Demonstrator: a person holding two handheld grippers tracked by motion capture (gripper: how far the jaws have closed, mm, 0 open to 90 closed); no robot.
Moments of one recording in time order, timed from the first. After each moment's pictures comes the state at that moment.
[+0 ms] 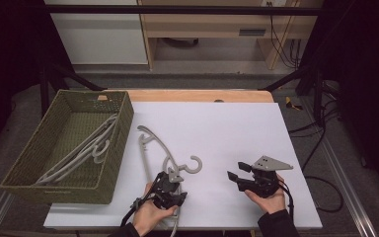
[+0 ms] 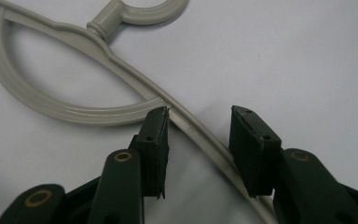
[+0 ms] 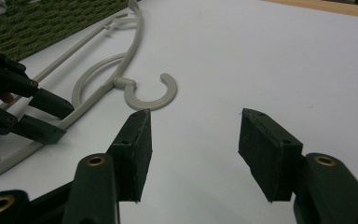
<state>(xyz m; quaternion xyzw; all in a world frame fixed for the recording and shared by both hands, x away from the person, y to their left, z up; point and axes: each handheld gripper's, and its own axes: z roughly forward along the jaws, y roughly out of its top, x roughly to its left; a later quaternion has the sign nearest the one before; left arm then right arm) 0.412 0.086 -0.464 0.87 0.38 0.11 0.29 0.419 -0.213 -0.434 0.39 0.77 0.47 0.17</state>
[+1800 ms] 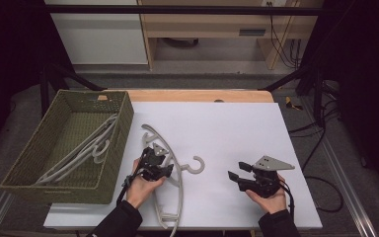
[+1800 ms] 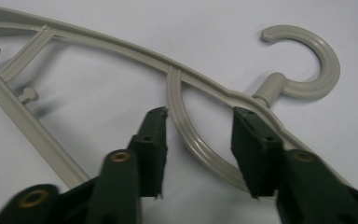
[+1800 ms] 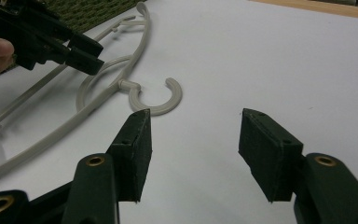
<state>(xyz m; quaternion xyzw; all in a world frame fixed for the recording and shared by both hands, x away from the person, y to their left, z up) 0.477 0.122 -0.451 0.83 0.42 0.18 0.31 0.418 -0.215 -0.433 0.39 0.77 0.48 0.17</state>
